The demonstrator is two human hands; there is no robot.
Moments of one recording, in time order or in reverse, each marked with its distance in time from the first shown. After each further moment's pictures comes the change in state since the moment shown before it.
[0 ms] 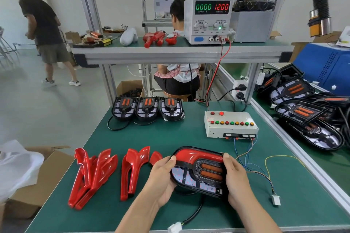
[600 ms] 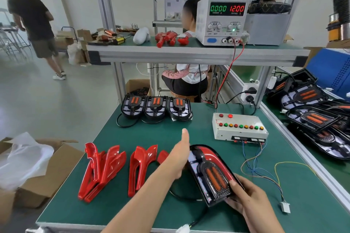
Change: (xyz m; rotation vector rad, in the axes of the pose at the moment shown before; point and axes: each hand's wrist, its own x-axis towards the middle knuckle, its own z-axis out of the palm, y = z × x) left_hand 0.028 0.045 0.041 0.412 0.060 -0.170; right_hand -0.033 0.021 -0.040 0.023 -0.161 0.013
